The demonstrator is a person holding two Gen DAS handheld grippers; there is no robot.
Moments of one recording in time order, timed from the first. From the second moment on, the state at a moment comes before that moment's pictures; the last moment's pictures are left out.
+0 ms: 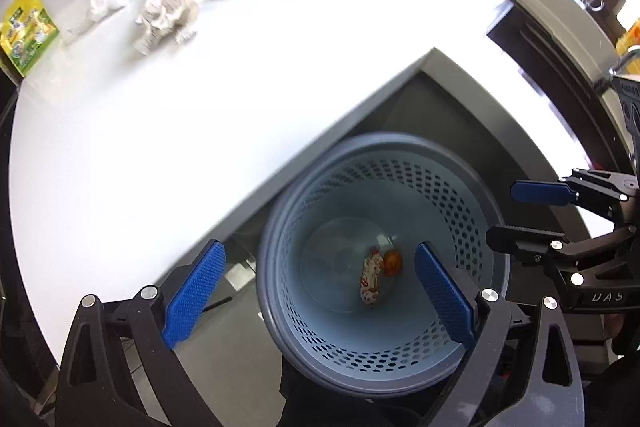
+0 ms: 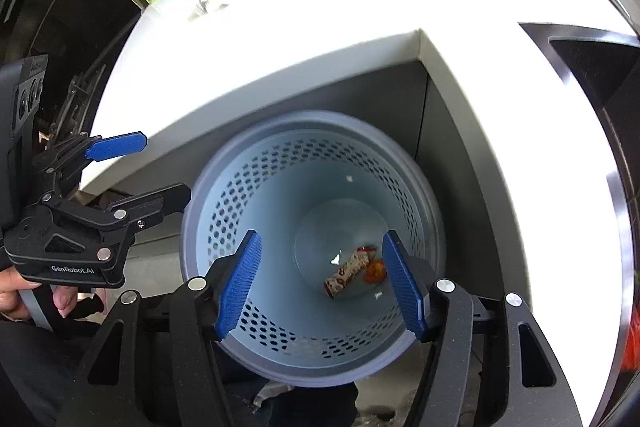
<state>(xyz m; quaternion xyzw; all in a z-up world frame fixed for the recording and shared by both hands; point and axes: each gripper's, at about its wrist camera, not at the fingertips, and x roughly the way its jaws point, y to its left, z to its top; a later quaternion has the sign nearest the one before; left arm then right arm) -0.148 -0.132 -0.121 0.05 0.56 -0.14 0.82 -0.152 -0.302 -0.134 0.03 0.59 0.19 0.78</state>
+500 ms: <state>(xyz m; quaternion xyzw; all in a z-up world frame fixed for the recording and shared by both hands) -0.096 -0.104 -0.046 0.02 0.49 -0.08 0.87 -0.107 -0.284 -0.041 0.02 0.51 0.19 0.84</state>
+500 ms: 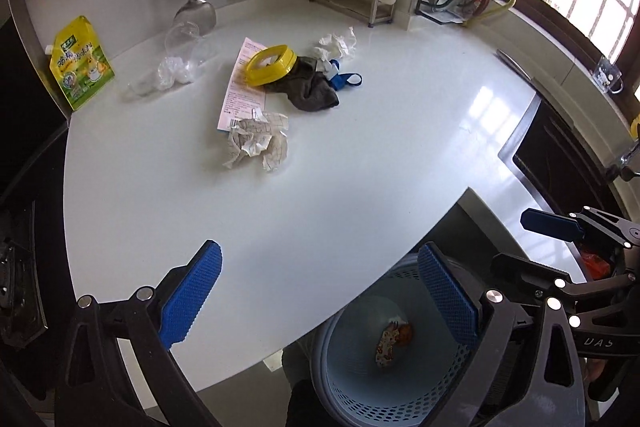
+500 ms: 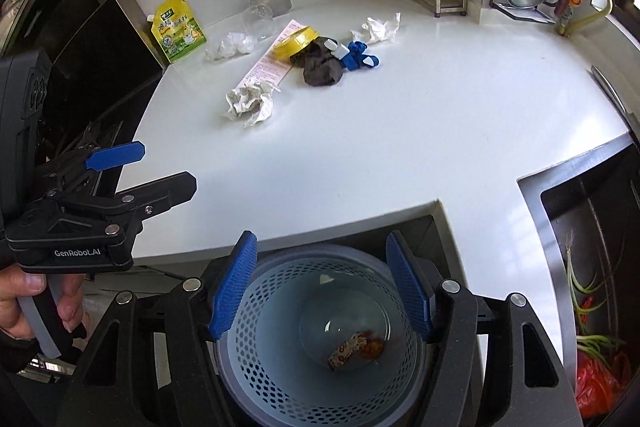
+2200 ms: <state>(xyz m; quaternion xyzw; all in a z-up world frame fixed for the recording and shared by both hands) 0.033 -0.049 -0.121 -0.01 0.52 -0.04 0.85 0.120 -0.269 -0.090 0.08 0.53 0.15 0.83</state>
